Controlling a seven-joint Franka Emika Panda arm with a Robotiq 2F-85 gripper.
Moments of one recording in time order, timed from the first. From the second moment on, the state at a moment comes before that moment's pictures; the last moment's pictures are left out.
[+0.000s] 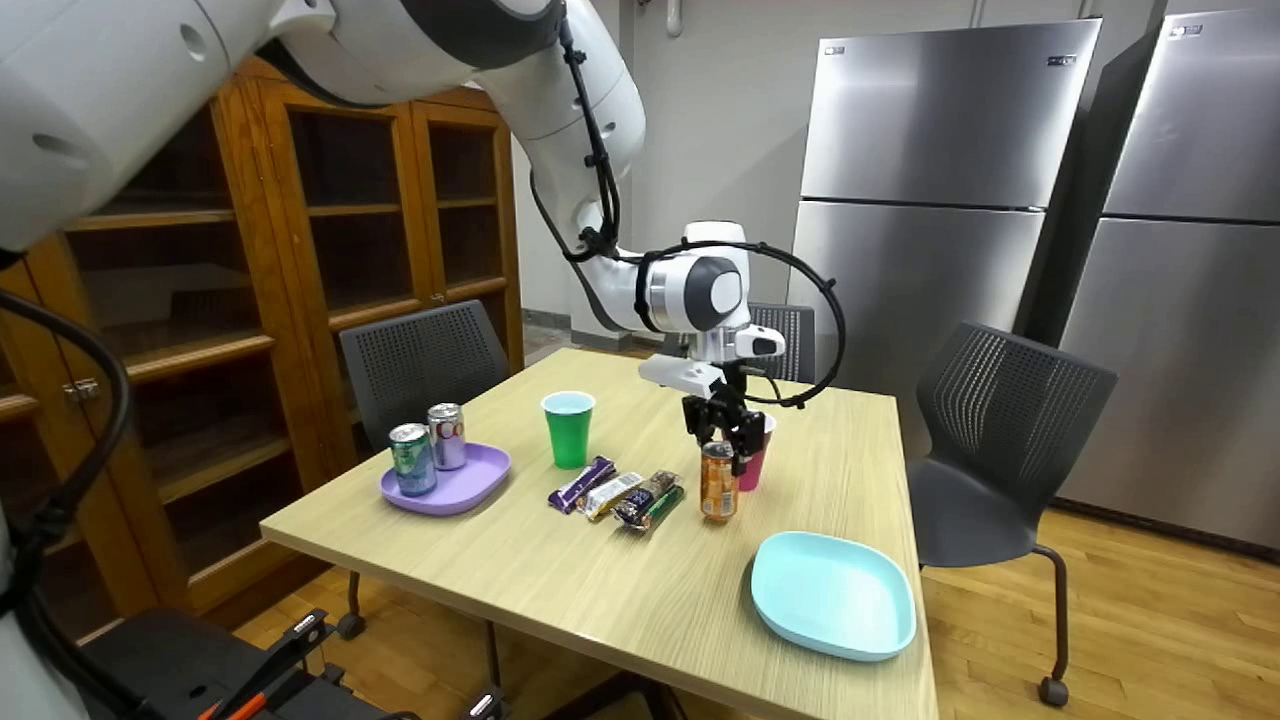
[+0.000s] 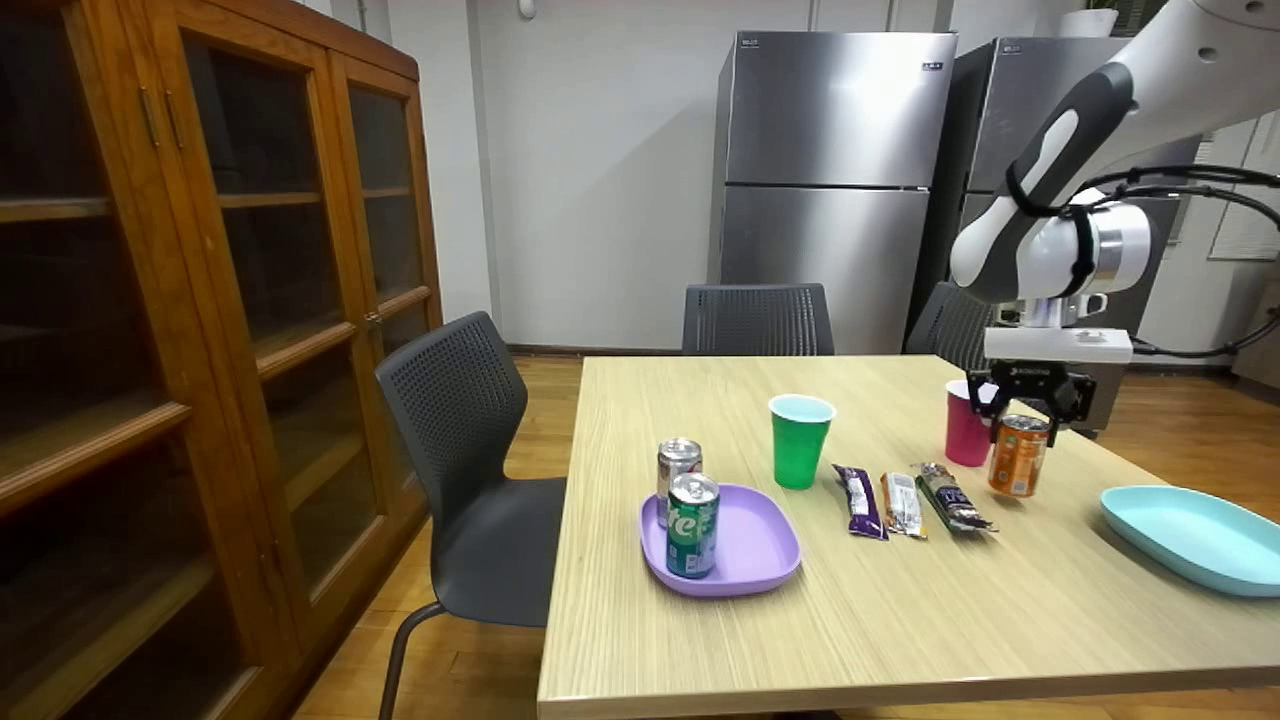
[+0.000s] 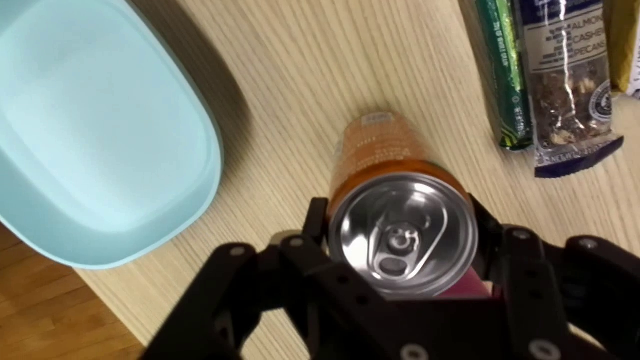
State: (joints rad) arm -0.09 0.82 -0.19 -1.61 -0.02 2.42 0.25
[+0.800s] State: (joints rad) arm 0.06 0.56 -0.19 -1.88 -0.07 2.47 0.25
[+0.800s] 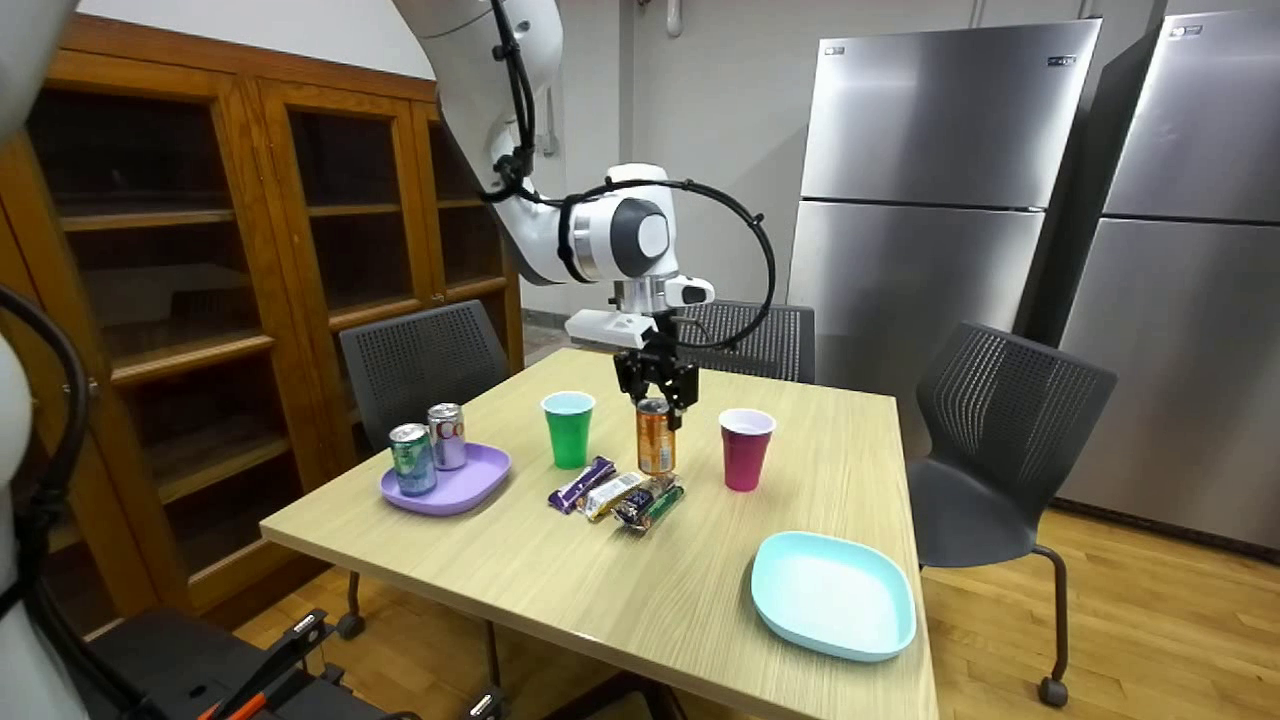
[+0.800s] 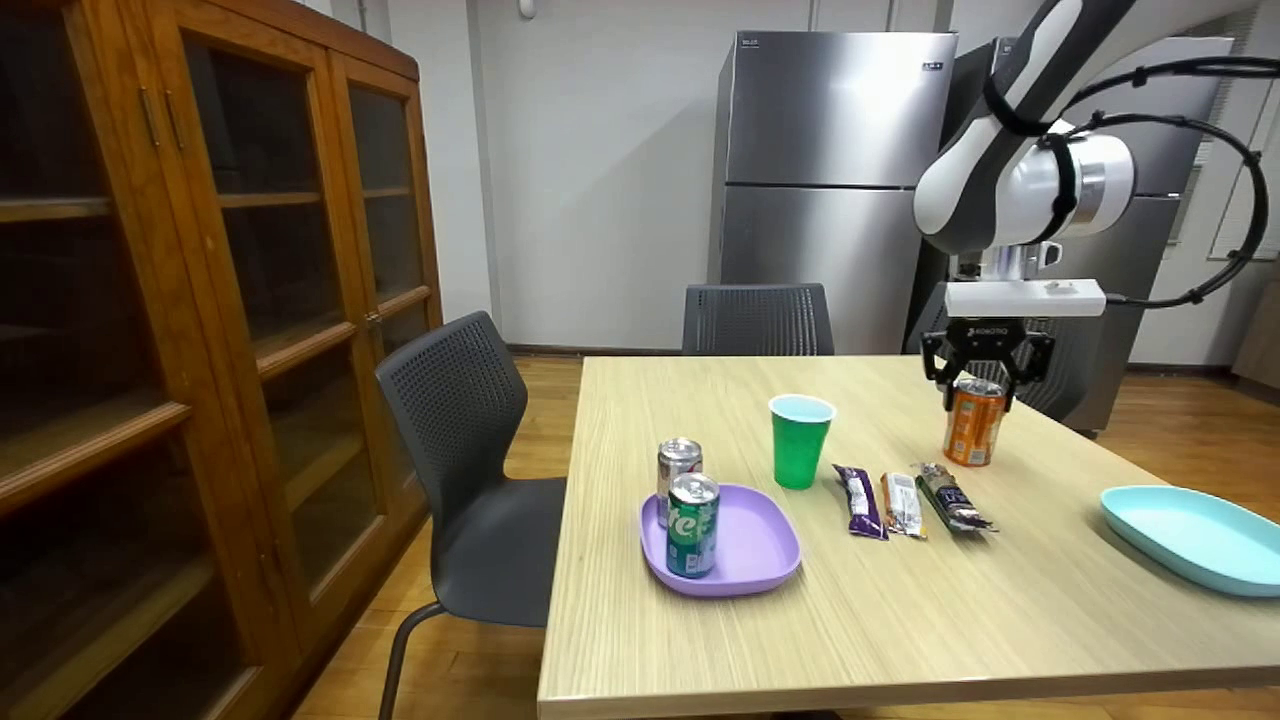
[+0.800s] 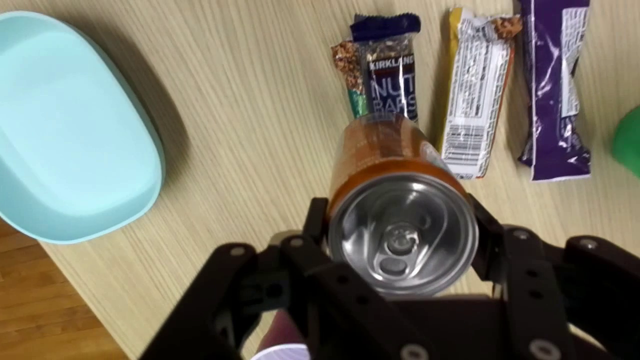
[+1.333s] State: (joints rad) arm 0.16 0.43 -0.14 -2.07 -0.14 2.51 0.27
